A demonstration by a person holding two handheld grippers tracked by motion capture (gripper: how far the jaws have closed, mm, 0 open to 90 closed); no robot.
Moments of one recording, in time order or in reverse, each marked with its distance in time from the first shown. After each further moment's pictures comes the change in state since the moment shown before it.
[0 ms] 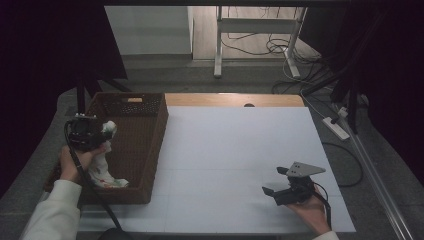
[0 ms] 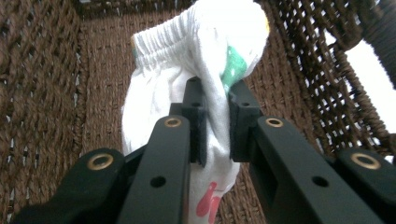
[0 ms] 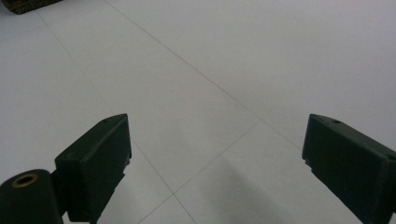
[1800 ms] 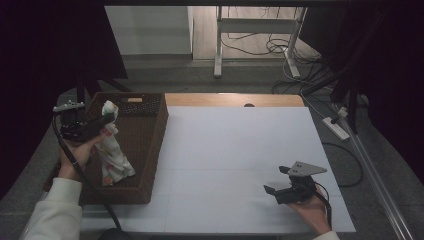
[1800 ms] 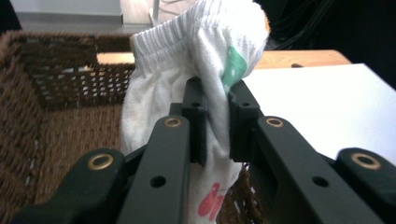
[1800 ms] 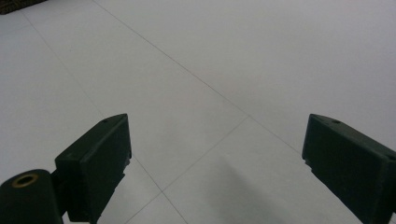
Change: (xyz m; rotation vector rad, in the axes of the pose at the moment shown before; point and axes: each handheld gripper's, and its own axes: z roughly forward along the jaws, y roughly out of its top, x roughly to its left) left arm -0.027 0.021 -0.053 -0.308 -0.167 -0.006; right arm -0.003 -0.002 -0.002 0.001 -0.037 0.011
